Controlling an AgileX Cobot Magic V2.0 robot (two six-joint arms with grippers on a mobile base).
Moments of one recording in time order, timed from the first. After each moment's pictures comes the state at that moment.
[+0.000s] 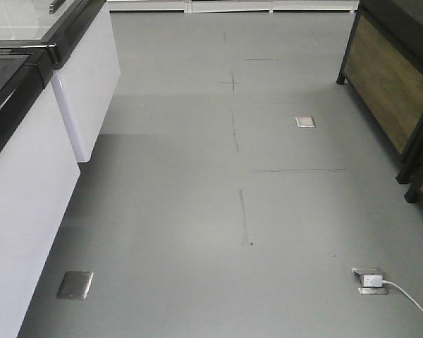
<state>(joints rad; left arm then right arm) 0.04 -0.01 0.03 0.03 0.16 -0.09 0.09 -0.01 0.03 -0.04 0.02 0.03</state>
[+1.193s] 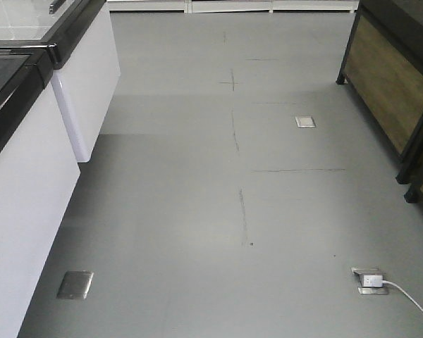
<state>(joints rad) 0.04 -0.01 0.03 0.03 0.16 -0.09 0.09 -0.01 0.03 -0.04 0.02 0.03</state>
